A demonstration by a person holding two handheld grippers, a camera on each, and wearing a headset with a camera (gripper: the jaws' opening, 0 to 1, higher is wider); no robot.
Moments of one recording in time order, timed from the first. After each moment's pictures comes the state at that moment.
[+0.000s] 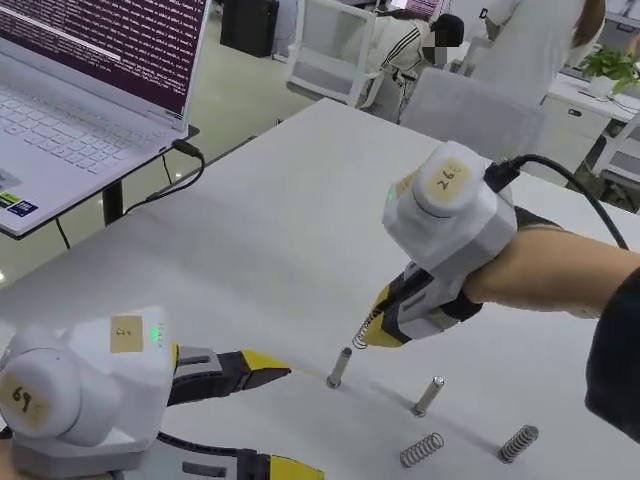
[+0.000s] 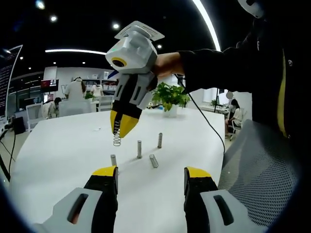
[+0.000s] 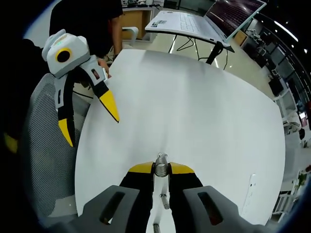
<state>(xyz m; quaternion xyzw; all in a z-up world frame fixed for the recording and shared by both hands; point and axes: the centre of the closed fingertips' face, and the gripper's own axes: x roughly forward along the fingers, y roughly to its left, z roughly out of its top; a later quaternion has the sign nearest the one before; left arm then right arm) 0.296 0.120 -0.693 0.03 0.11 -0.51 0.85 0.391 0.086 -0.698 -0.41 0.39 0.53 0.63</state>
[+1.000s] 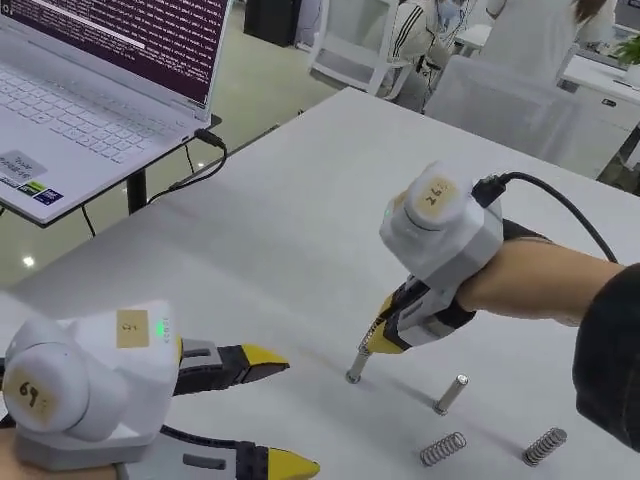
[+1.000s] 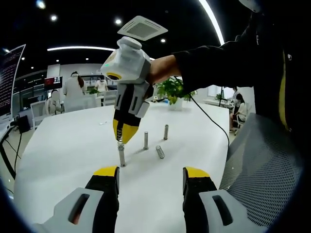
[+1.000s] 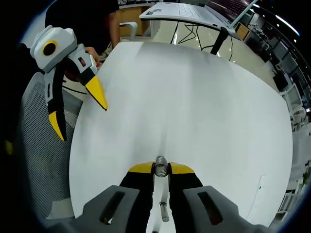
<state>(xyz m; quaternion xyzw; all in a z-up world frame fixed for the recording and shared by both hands) 0.298 0.134 -0.704 0.05 0.13 -0.50 0.86 0.399 0.093 -0.735 -0.40 0.41 0.53 0.62</state>
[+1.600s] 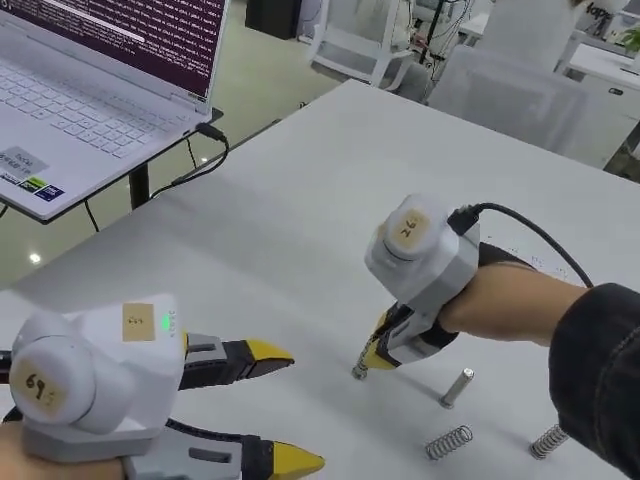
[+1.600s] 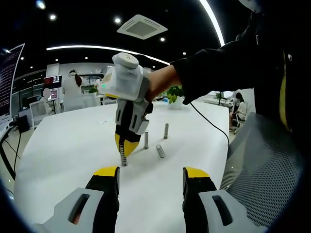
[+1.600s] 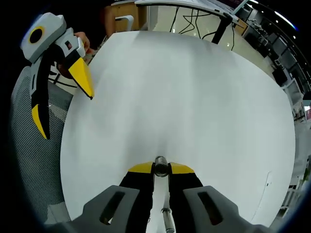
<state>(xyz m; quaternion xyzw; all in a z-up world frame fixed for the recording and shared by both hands) 0.300 0.134 -0.705 0.06 0.13 -0.50 0.85 0.397 0.090 -0.772 -0.40 0.43 0.52 0.62</state>
